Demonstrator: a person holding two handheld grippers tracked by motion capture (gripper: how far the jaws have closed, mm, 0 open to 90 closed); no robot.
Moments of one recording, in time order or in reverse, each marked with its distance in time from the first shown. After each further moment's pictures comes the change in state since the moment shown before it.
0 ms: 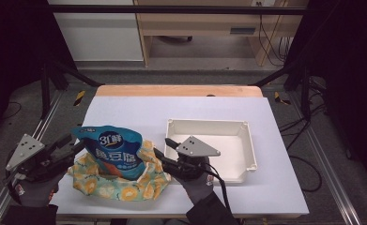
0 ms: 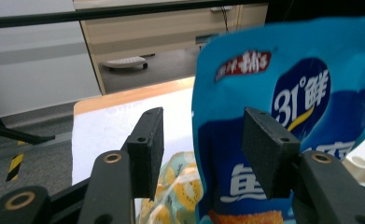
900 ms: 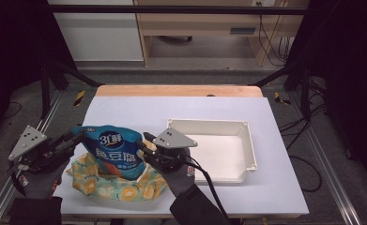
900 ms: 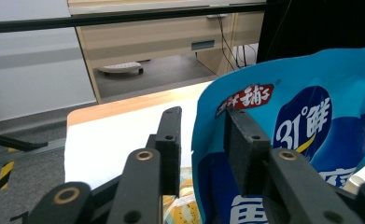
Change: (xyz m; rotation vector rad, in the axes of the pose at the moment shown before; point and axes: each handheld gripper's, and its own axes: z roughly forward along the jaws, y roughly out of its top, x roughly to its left) left arm 0.003 0.009 0.013 -0.007 -0.021 -0.011; right arm 0.024 0.025 0.037 -0.006 0.027 -0.035
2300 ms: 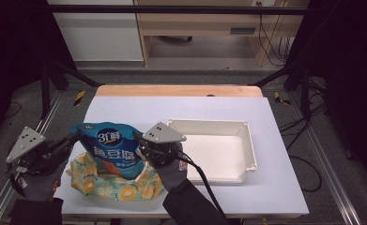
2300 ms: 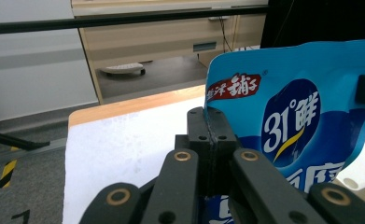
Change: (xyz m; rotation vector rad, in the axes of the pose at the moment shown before) left arm -0.008 0.006 -0.008 -0.014 0.015 -0.006; right arm 0.007 0.014 0.015 0.009 -0.023 -0.043
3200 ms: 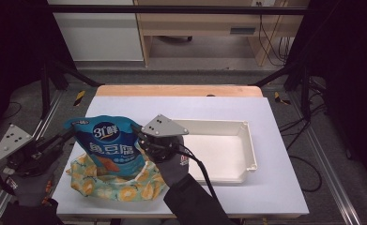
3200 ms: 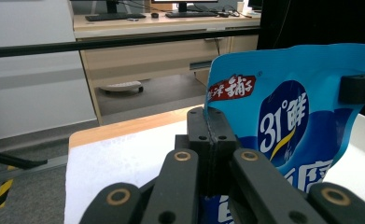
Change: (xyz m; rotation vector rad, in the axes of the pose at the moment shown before) left arm -0.006 0.022 -0.019 -0.075 -0.018 0.003; right arm 0.000 0.028 -0.011 -0.035 0.006 -0.032
